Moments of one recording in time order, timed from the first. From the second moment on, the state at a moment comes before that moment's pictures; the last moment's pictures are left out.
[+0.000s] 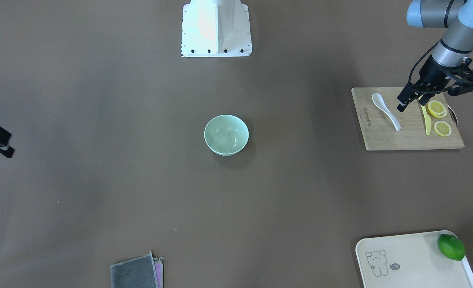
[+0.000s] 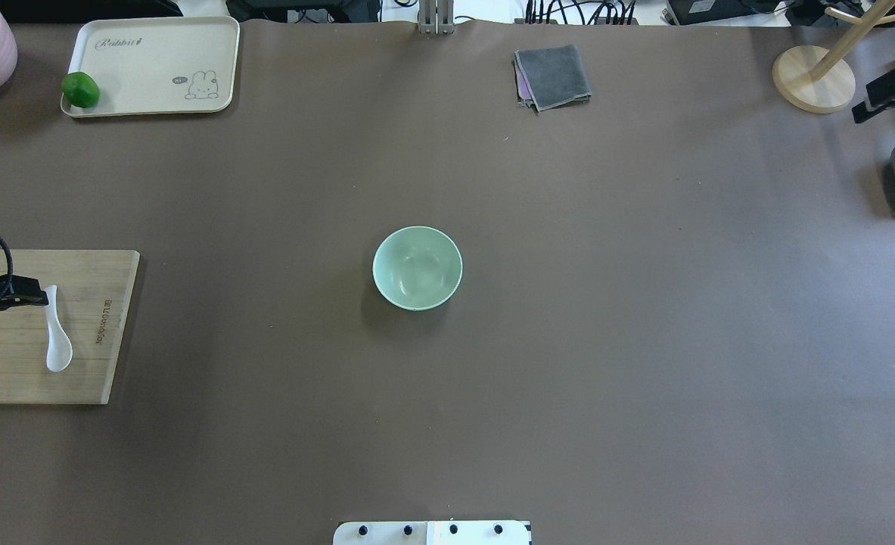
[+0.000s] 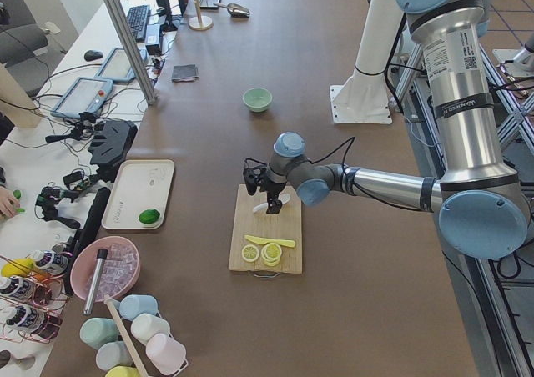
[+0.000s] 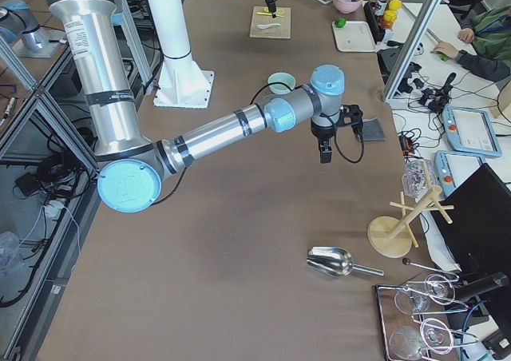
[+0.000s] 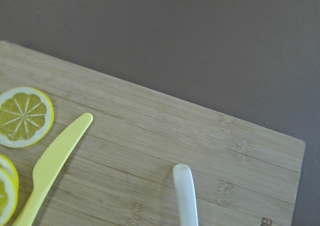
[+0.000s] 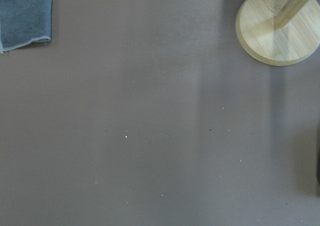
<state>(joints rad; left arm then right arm) -0.81 -1.31 -1.84 -2.34 -1.90 -1.34 1.37 -1.38 1.79 -1.52 2.36 0.38</state>
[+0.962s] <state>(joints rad) -0.77 -1.35 -1.76 -2.40 -1.89 -1.38 1.40 -1.43 1.80 -1.52 2.37 0.34</state>
